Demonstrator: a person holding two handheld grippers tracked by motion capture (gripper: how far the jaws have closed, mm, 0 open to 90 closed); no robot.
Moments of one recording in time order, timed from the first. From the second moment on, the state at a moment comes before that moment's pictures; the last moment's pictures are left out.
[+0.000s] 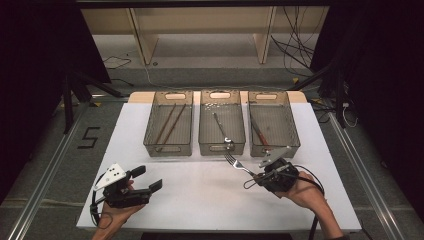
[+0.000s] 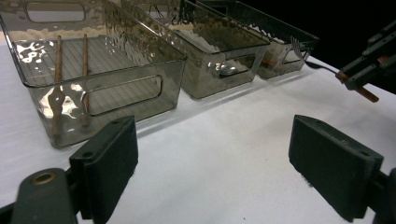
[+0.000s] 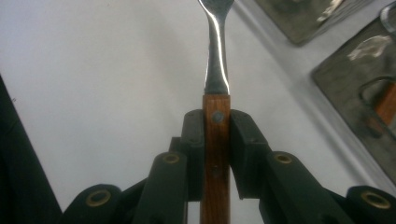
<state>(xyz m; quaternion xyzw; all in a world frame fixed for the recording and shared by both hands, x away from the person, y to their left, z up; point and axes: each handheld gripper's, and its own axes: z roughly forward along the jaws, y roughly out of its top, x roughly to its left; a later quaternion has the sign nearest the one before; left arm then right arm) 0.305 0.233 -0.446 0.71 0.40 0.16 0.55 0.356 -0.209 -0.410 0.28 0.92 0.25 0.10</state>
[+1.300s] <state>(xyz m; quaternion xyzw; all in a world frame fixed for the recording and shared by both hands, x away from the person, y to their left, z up) 0.306 0.233 -0.447 0.71 0.41 0.16 0.55 0.439 -0.239 -0.356 0.39 0.85 0.31 0.16</state>
